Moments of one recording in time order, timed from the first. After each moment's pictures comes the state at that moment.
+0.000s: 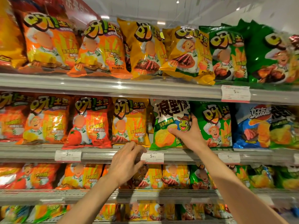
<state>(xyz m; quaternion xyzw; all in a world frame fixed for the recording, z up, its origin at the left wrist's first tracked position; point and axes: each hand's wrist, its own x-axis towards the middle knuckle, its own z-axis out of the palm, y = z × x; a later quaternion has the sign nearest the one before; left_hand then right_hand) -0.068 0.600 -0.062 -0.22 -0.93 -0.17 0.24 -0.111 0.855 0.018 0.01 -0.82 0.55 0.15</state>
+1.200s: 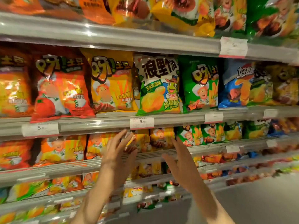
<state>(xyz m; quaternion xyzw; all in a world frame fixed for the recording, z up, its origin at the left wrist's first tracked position) -0.012 0.601 -0.151 -0.24 -0.83 -0.42 0.27 0.030 0.847 -0.148 0.00 -0.95 0.29 0.11</state>
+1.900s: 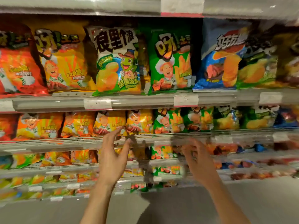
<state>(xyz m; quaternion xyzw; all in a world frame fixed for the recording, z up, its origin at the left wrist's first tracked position) 0.044 0.768 -0.157 0.00 -0.85 -0.49 0.20 0.055 1.051 -0.180 -0.06 -0.92 0.39 0.07</state>
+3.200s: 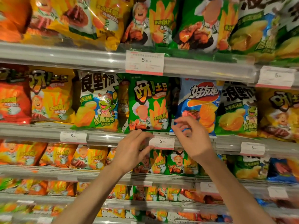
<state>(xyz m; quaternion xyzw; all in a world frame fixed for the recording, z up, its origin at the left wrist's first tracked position) -0.079 0.886 -0.081 -0.24 -0.89 -0.22 0.30 -0.081 1.111 -0.020 0.15 -0.86 0.44 0.23</state>
